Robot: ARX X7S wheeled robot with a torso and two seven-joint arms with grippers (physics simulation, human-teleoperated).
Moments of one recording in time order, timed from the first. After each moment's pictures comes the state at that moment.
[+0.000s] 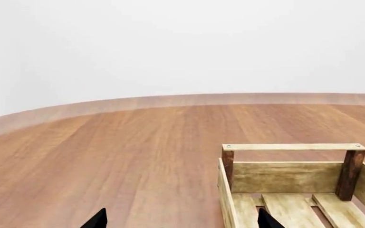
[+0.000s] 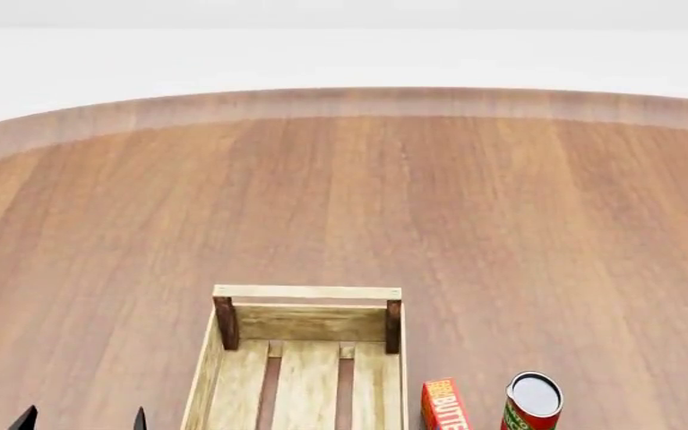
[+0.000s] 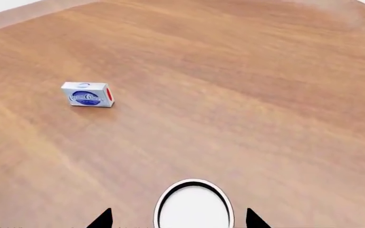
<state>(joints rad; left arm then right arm) -0.02 -0.20 0.23 -0.01 -0.19 0.04 -0.25 -0.22 0.15 0.42 -0.35 0.56 0.49 0.69</state>
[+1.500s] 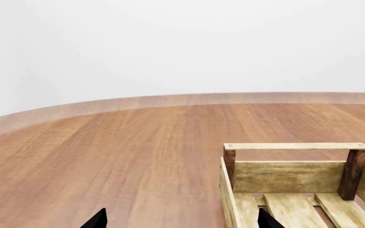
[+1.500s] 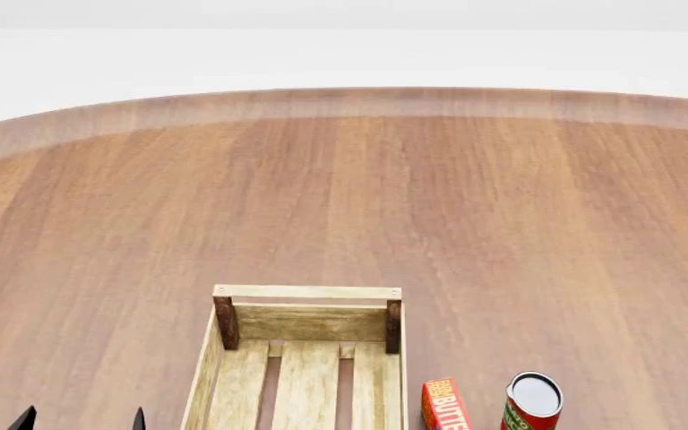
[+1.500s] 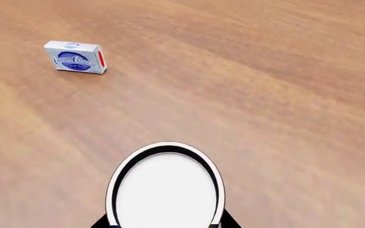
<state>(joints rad) -0.03 -0.22 0.26 -0.02 -0.21 0.04 -0.28 -0.15 0.18 0.34 -0.09 0.52 0.39 0.67</state>
